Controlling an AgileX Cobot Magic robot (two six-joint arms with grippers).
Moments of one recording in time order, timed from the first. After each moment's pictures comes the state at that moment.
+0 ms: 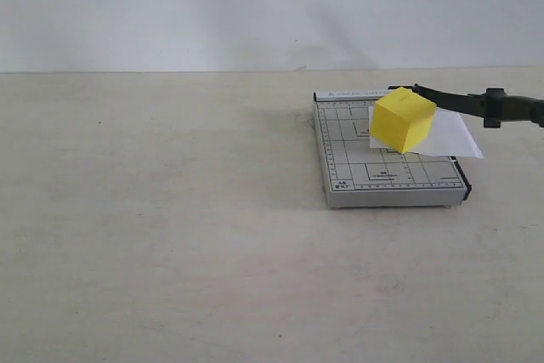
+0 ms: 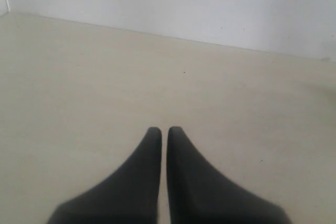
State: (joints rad) left arm 0.08 0.17 0.00 -0.02 0.17 -0.12; right arm 0.15 0.99 -0.64 -0.61 0.31 0.39
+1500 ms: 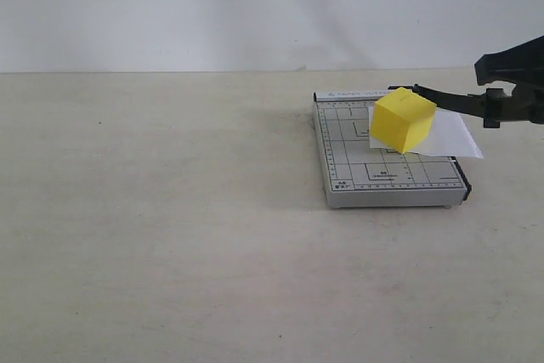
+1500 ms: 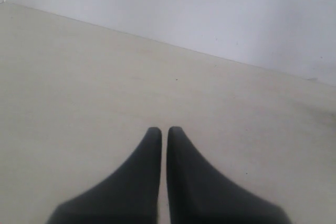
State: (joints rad) left arm 0.08 0.17 0.00 -0.06 0.15 -0.16; right arm 0.15 1.35 -1.01 -0.14 0.69 0.19
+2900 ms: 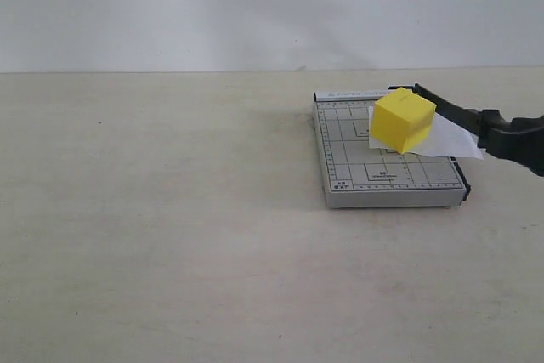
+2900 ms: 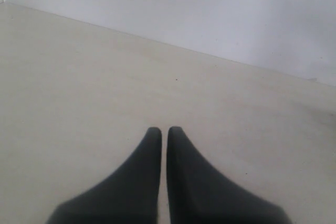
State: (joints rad) left arm 0.08 0.17 0.00 -0.06 0.15 -0.16; right arm 0.13 1.15 -0.38 -0.10 -0.24 0.26
